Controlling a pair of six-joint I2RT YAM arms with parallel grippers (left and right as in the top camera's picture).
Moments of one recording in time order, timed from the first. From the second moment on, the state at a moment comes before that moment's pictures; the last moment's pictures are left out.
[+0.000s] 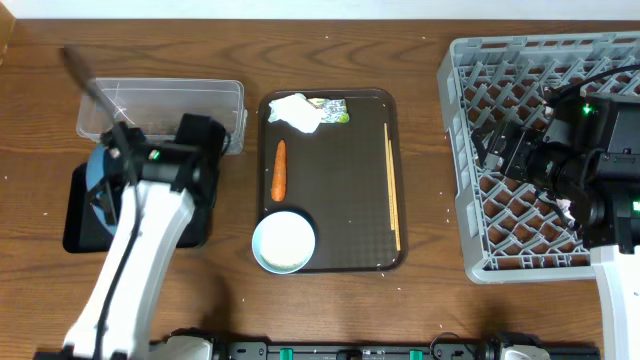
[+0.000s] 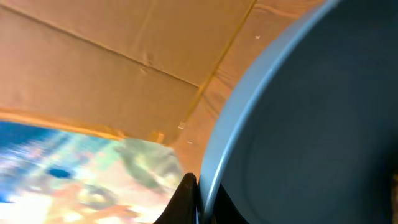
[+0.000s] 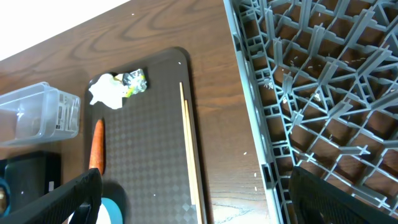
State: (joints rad) left arm -0.15 1.41 1.21 -1.44 -1.17 -0.62; right arm -0.04 1.17 1.31 -0.98 -0.27 0.32
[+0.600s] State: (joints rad) left arm -0.17 1.52 1.21 -1.42 -1.35 -0.56; right arm -0.04 1.17 1.31 -0.96 -0.27 0.32
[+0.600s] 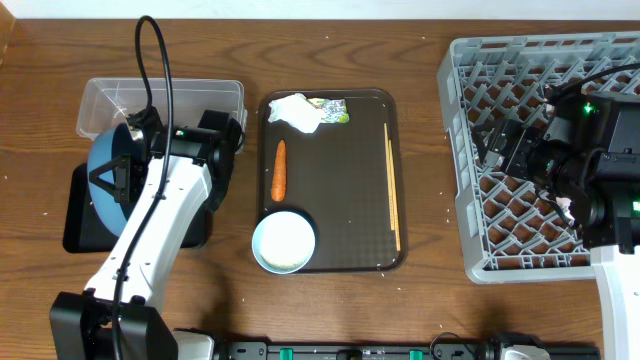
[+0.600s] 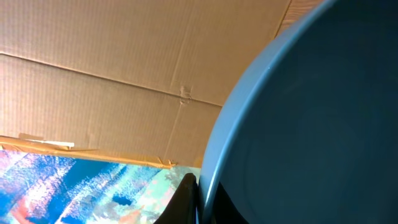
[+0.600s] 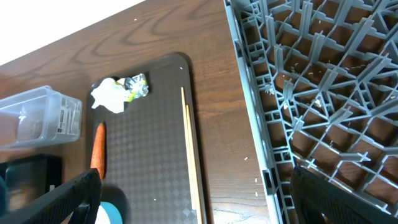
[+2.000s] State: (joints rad) left arm -0.56 1.16 1.45 -1.10 -0.16 -0.32; right arm 0.36 1.20 1.31 -0.78 -0.55 0.10
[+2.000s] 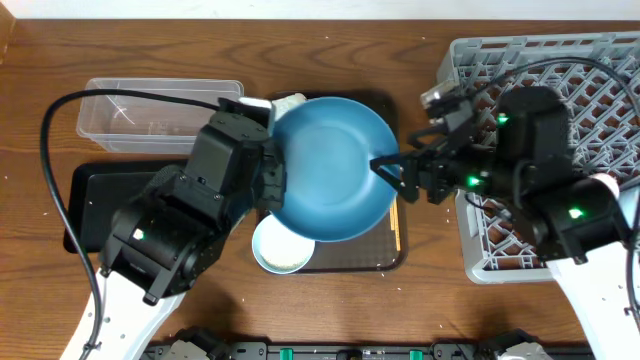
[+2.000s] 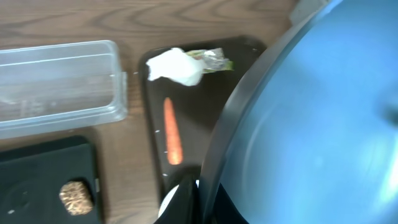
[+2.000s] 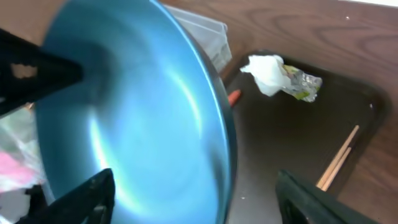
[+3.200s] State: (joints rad) left arm -0.58 1.14 1.45 -1.02 -0.09 -0.31; right arm 0.16 1.24 1.31 -0.29 1.13 0.09
